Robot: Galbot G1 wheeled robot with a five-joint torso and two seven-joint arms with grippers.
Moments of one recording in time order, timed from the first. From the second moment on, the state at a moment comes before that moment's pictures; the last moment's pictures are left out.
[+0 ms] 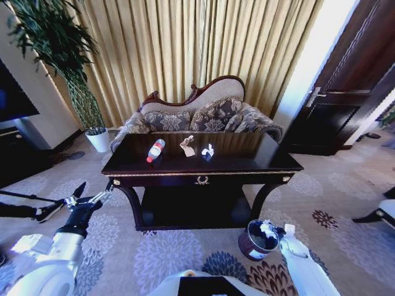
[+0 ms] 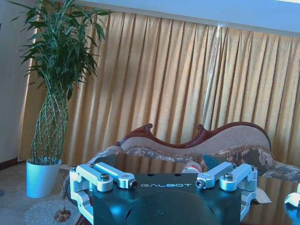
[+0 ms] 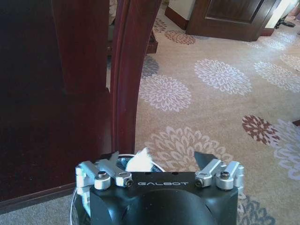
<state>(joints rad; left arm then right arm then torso) 1.85 -1.33 -1.01 -2.50 -0.66 0.19 0.00 -1.22 1.15 0.70 1.10 0.32 -0.23 0.08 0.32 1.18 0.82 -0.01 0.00</state>
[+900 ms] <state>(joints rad) 1.86 -1.33 -1.02 -2.50 -0.68 0.18 0.01 -1.28 1.13 0.73 1.28 0.43 -0.26 0.08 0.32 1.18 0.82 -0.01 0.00</state>
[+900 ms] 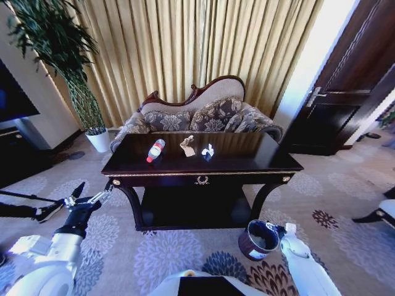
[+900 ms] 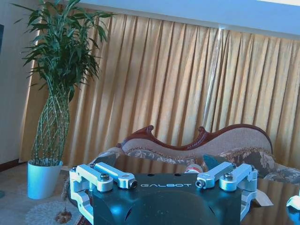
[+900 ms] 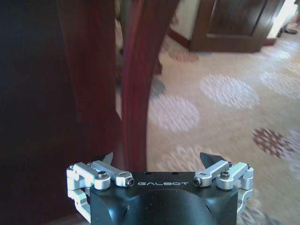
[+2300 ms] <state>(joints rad) 1.83 -1.28 -1.11 -2.50 -0.73 0.26 -0.03 -1.55 1.14 0.84 2.34 0.62 -0.35 0.03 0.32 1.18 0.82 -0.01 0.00</state>
